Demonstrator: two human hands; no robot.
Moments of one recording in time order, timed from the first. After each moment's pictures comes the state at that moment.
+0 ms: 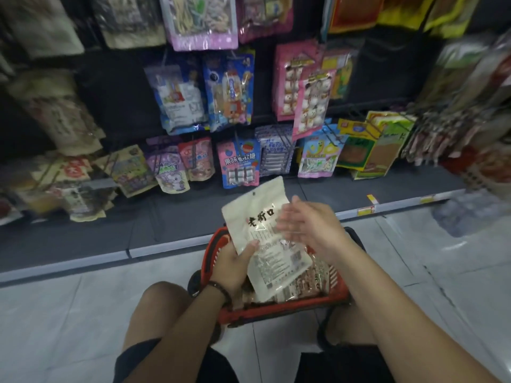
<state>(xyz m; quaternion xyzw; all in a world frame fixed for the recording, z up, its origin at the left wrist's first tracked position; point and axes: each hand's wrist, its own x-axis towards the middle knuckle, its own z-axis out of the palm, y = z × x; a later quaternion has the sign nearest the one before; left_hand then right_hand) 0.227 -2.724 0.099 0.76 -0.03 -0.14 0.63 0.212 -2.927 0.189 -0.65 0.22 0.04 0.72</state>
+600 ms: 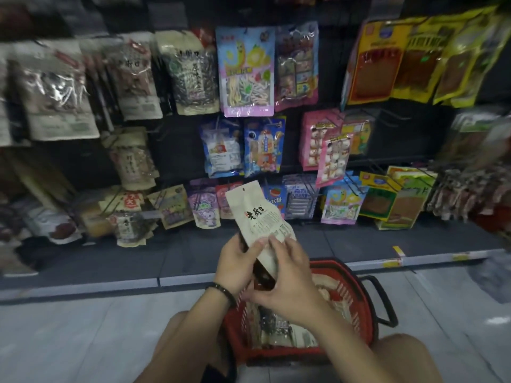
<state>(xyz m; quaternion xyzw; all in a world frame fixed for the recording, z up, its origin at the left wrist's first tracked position) 0.221 -2.698 0.219 0.72 -0.03 -0.03 0.69 0.162 -2.838 0.210 -0.92 -0.03 -0.03 0.39</state>
